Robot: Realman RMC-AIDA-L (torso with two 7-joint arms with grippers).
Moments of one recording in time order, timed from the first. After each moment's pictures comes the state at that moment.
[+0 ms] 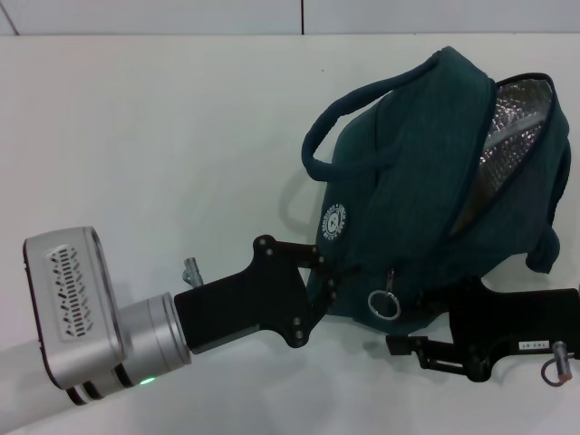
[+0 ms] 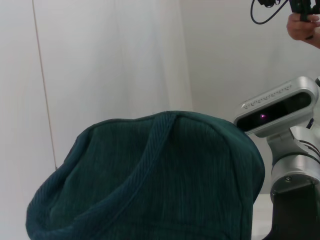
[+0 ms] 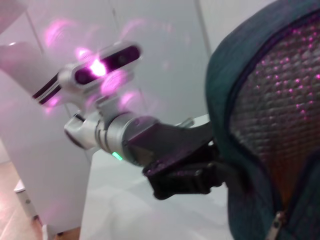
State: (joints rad) left arm -0.50 -2.09 2.84 0.09 -0.39 1.52 -0.31; right arm 0.46 2.02 -1.24 -0.49 -1.65 -1.54 1.15
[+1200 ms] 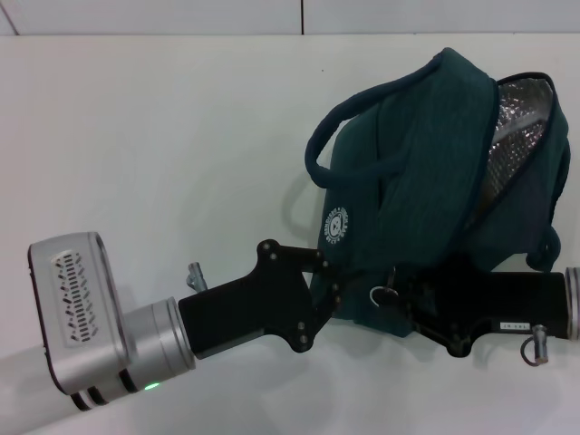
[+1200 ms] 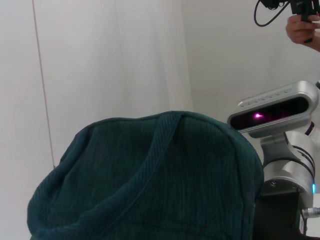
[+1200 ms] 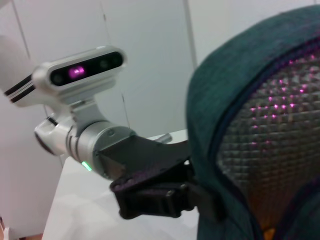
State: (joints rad) left arm -0.49 -2.10 2.84 0.10 -0.38 1.51 -0.30; right arm 0.46 2.03 -1.33 -0.48 -1.50 -1.45 1.02
